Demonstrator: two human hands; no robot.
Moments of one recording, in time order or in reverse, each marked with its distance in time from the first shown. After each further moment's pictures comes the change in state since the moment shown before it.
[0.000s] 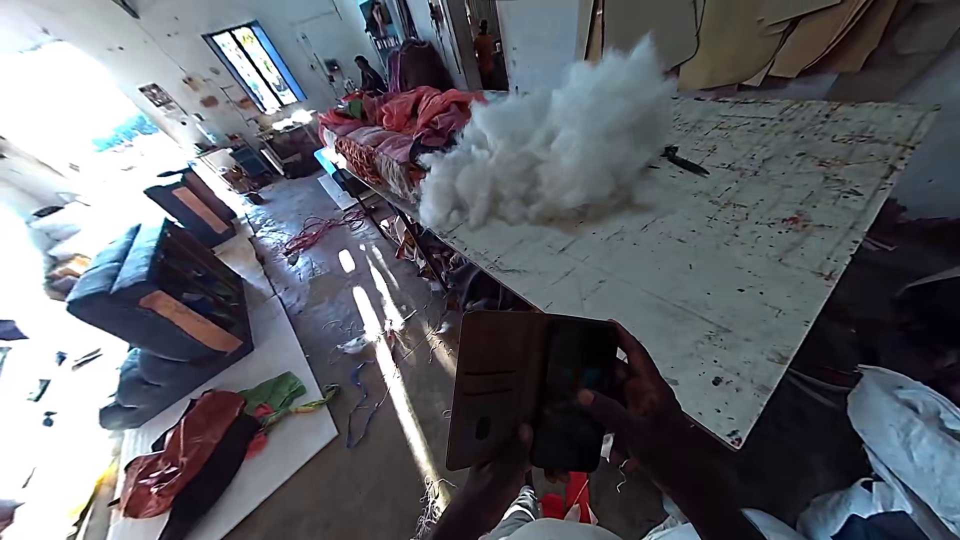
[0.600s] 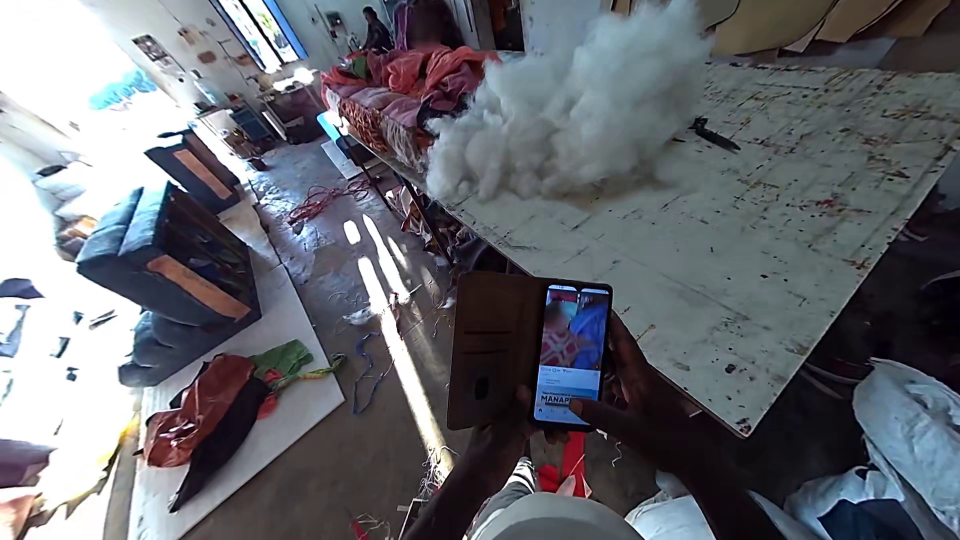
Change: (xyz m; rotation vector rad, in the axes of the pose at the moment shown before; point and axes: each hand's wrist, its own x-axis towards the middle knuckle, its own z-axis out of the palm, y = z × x) left_hand 0.011 0.006 -0.004 -0.032 0.060 0.011; right_hand 0.007 0.016 -0.002 -0.195 -0.175 0.058
